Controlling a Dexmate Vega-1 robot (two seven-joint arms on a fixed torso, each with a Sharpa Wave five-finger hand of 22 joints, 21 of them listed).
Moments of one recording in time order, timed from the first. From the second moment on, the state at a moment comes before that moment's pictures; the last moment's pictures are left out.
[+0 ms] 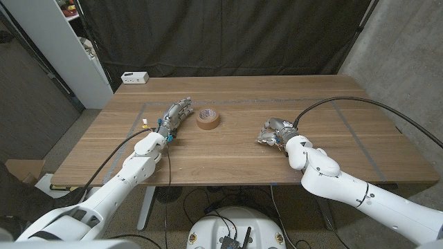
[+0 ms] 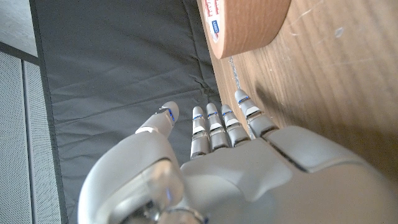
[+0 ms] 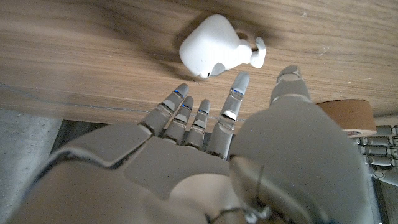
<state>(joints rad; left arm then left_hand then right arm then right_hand) 0.82 0.48 0.39 -1.17 -0.66 -0.31 -0.09 0.48 0.17 0.64 -0.07 0.18 0.33 -0.02 0.21 0.21 0.27 -0.01 0.25 0.27 0.22 -0.01 0.18 0.17 0.25 0.09 0.27 0.18 -0.87 -0.80 -0.83 -2.14 -0.49 -0.89 -0.01 0.83 -0.04 0.10 -0.06 0.21 0.88 -0.11 0.33 0.33 0.32 -0.03 0.22 0.39 0.24 -0.04 0.22 0.23 0.38 0.02 0.18 0.17</state>
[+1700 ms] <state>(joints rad) 0.74 0.44 0.40 -1.05 -0.66 -0.31 -0.13 0.48 0.17 0.65 -0.07 0.18 0.33 -0.01 0.21 0.21 0.27 0.00 0.25 0.28 0.23 -0.01 0.18 0.17 0.26 0.09 0.26 0.18 -0.76 -0.80 -0.92 -2.13 -0.35 -0.99 0.00 0.94 0.01 0.16 -0.13 0.21 0.83 -0.11 0.29 0.32 0.33 -0.04 0.21 0.35 0.21 -0.04 0.22 0.22 0.35 0.00 0.19 0.17</state>
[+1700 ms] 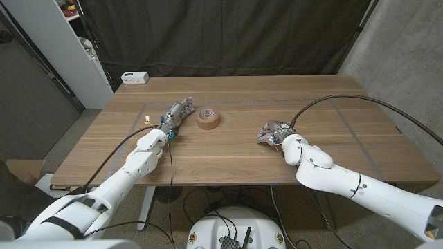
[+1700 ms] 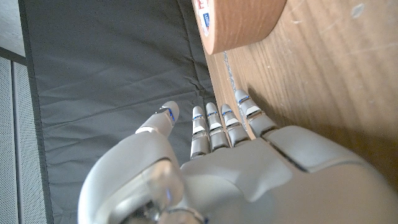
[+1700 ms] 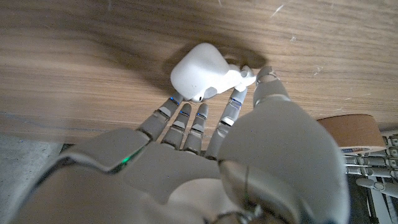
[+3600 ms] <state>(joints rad) 0.71 0.44 0.43 -1.05 -0.63 -0.28 -0.12 0.47 0.17 0.65 -0.07 0.18 0.33 -0.01 0.21 0.21 0.27 0.00 0.25 0.28 0.23 -0.01 0.18 0.17 0.26 0.09 0.25 0.18 -0.78 -0.80 -0.92 -2.16 -0.24 -1.04 -0.16 1.03 0.03 0.19 -0.16 0.20 0.83 -0.16 0.26 0.32 0.33 -0.05 0.22 0.33 0.22 -0.04 0.22 0.21 0.36 -0.01 0.20 0.18</state>
